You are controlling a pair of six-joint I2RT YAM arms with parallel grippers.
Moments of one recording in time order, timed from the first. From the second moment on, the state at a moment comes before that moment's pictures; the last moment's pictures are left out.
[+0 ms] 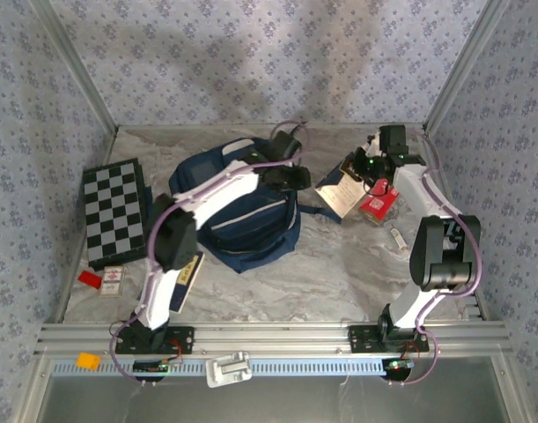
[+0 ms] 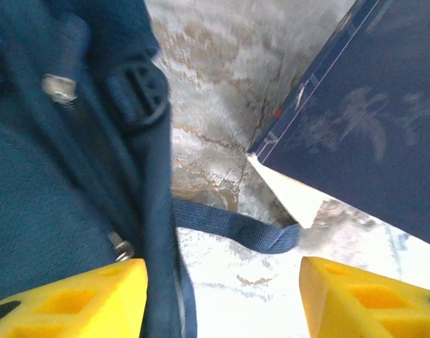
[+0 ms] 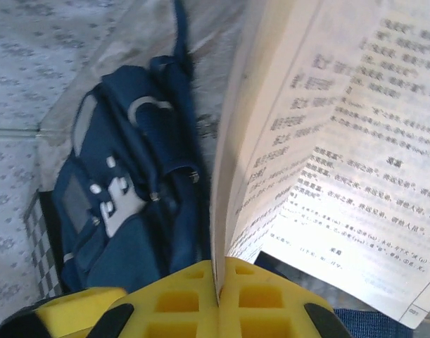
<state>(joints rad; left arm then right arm) -0.74 2.03 1.83 -0.69 0.09 -0.75 0.05 1.66 1.32 -0.51 -0.51 0.63</state>
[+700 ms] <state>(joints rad) -0.41 1.28 1.10 -0.50 0.24 -0.81 0.41 1.58 1.61 -0.63 -0.57 0.65</state>
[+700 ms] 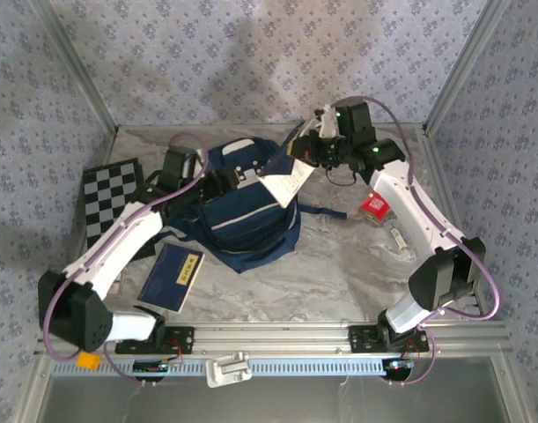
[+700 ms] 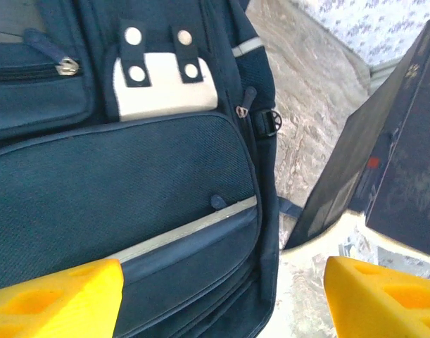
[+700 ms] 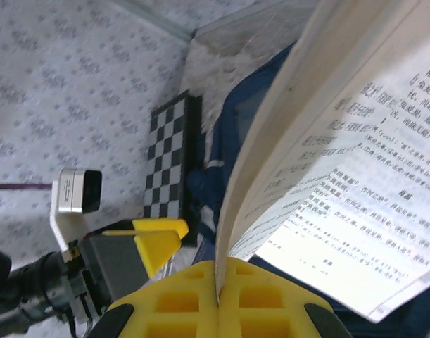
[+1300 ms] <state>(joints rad) -0.27 1.29 0.87 -0.47 0.33 -0.81 0.61 1.94 1.55 -0.64 -0.64 0.64</state>
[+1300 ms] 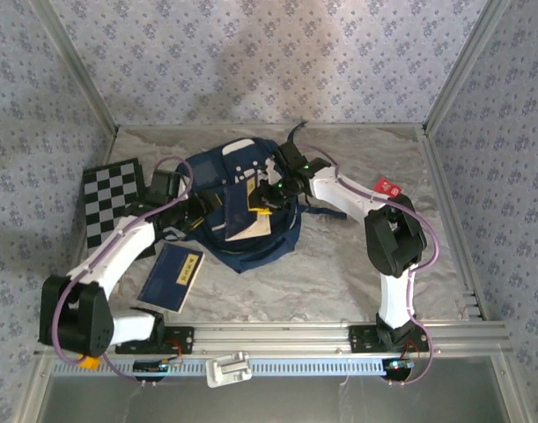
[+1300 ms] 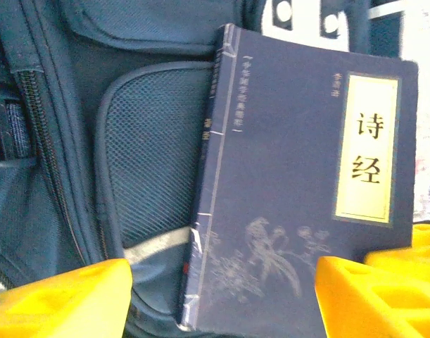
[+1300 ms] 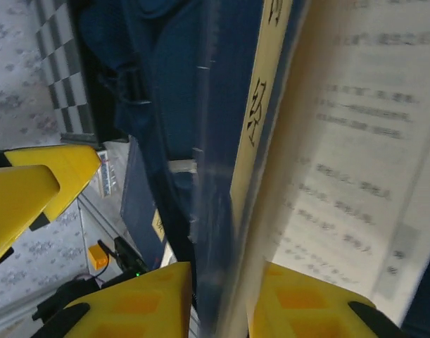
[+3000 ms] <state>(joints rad) -0.38 1.48 0.83 -0.35 0.31 -0.83 0.63 1.94 1.42 -0.53 -0.59 0.67</state>
